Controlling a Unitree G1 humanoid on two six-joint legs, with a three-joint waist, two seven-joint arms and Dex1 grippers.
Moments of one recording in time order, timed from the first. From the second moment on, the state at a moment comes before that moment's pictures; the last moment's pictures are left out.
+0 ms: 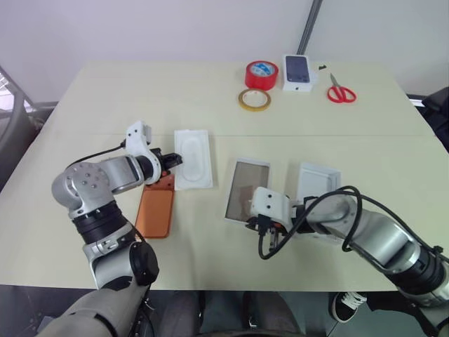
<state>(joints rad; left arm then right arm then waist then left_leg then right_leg) -0.76 0.15 0.61 -0.10 -0.62 1.61 0.03 -0.47 -0.82 0.49 -0.60 0.33 1.00 0.77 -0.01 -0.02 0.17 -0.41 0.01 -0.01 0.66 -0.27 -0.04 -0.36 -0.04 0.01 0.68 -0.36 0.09</state>
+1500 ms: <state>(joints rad) -0.59 0.06 0.45 -0.24 -1.19 1.61 0.44 -0.47 -0.80 0.26 -0.42 0.17 0.75 0.89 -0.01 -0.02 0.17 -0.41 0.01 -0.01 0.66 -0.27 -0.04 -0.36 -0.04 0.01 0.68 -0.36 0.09</state>
